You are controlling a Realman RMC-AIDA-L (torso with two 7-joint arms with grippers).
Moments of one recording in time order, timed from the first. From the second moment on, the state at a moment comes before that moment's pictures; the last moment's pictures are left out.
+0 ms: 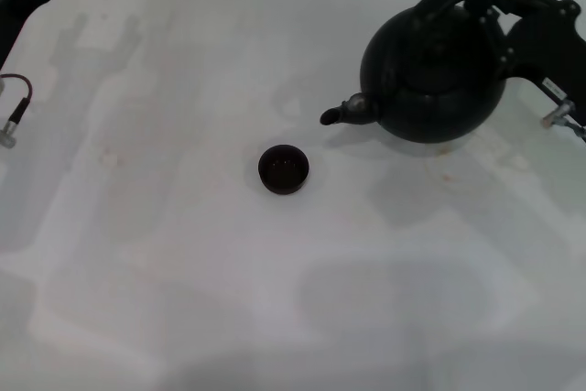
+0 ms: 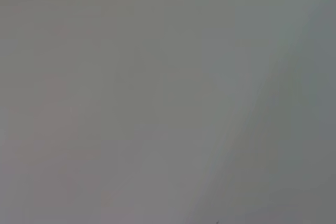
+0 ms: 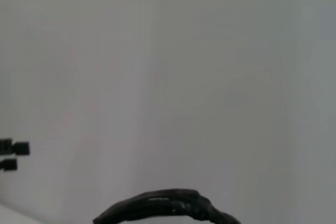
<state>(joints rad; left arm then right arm) -0.44 -2.09 1.39 0.25 -2.93 -1.09 2.31 0.34 2.01 -1.76 -0.31 -0.24 -1.25 0.41</state>
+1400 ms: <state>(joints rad) -0.43 -2.09 1.39 0.24 -2.93 -1.08 2.31 0.35 2.02 -1.87 -0.43 -0.23 -1.15 -0.08</state>
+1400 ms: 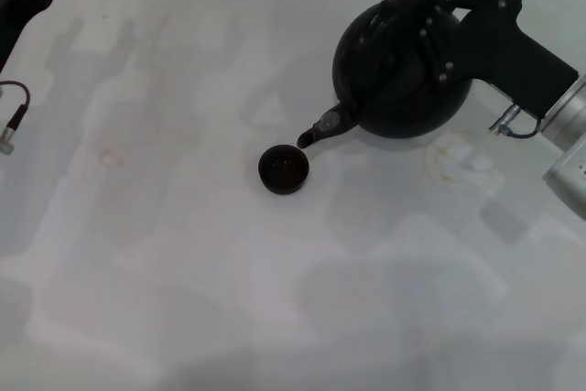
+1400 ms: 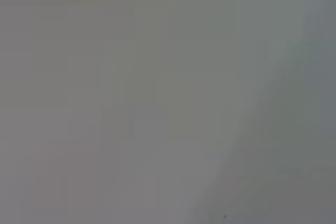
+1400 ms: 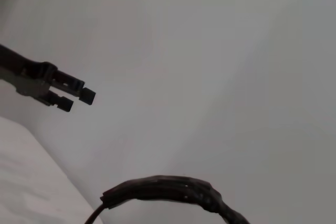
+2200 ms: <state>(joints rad) -0.43 -2.09 1.39 0.24 -2.93 -1.08 2.31 0.35 2.03 -1.89 -0.44 -0.23 -1.16 -0.21</state>
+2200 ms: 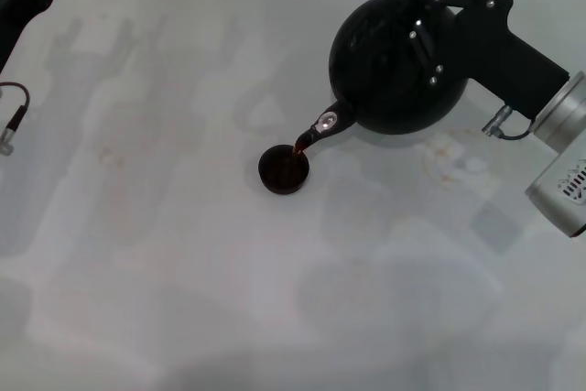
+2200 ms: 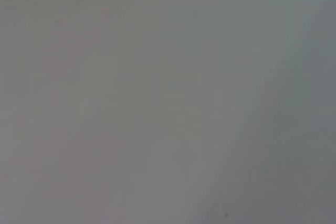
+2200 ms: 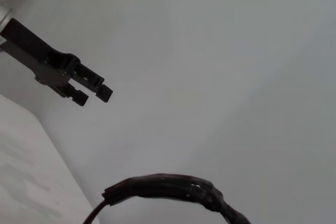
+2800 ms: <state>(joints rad) -0.43 -2.09 1.39 0.24 -2.93 -1.08 2.31 0.35 2.02 -1.89 -0.44 -0.22 -1.15 -0.23</state>
